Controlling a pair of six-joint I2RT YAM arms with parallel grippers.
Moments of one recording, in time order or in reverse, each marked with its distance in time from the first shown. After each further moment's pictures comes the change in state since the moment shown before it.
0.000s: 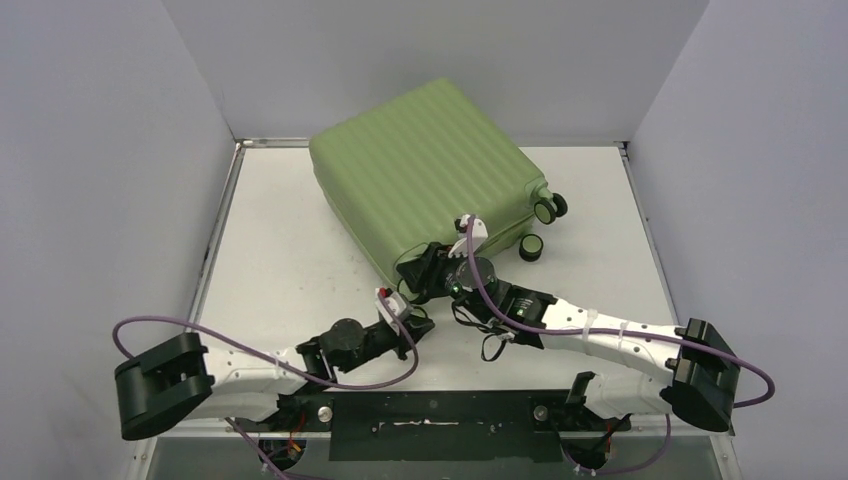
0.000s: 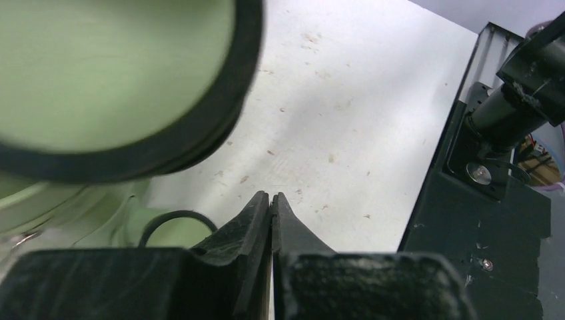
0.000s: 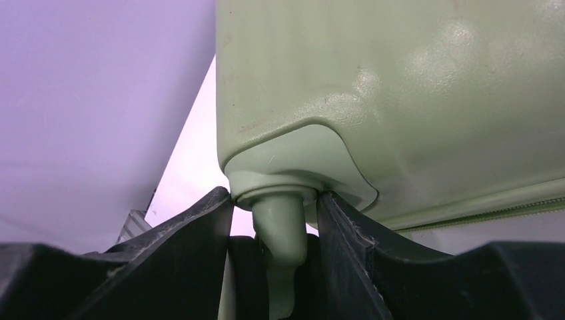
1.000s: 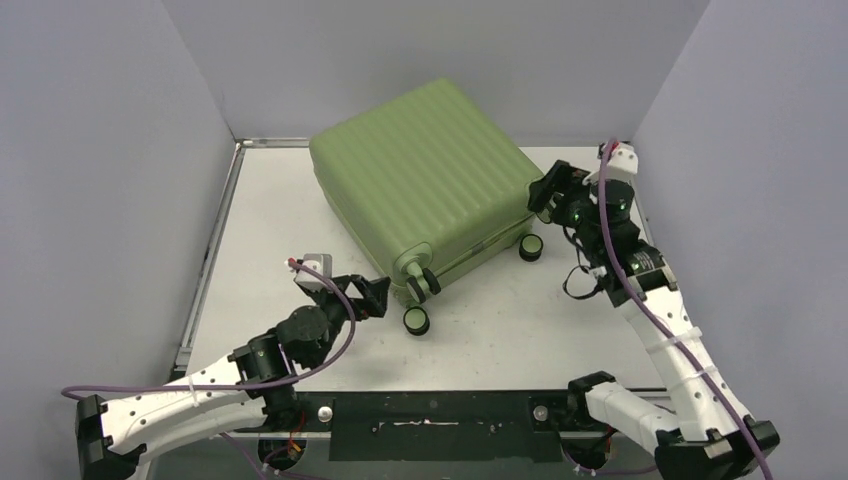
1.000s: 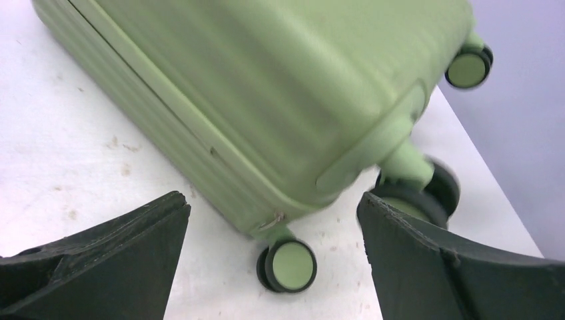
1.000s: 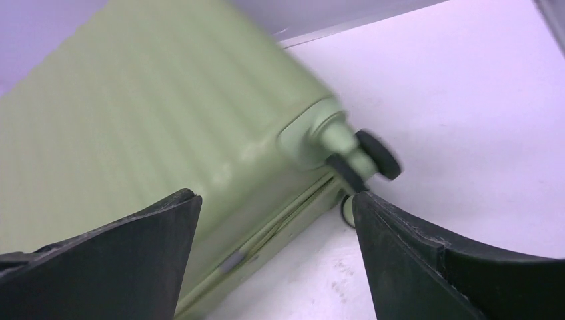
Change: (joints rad) left arm 0.024 -0.636 0.170 -0.850 -0.647 -0.346; right arm -0.660 -0.279 0.310 -0.593 -0.086 -0.352
